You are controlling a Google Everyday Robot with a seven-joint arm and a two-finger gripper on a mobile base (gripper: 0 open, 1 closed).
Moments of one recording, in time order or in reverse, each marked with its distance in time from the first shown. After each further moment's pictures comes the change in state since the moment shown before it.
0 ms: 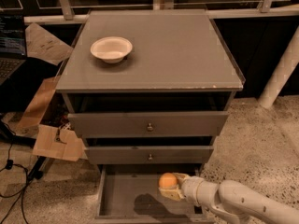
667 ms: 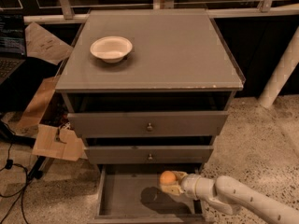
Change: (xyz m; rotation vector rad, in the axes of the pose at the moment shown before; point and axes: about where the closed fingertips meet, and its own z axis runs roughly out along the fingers) arm 0.039 -0.045 0.054 -0.067 -0.042 0.042
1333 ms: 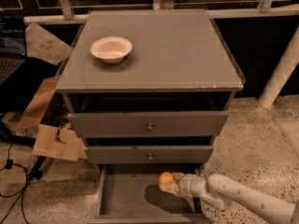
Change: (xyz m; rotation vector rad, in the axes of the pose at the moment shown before) arm 0.042 -0.033 0.042 0.022 0.073 0.083
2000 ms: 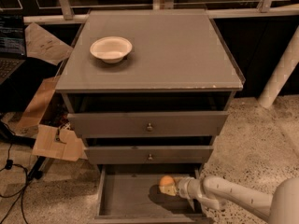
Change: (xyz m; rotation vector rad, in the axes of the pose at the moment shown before) arm 0.040 -0.025 0.032 0.053 0.081 0.099
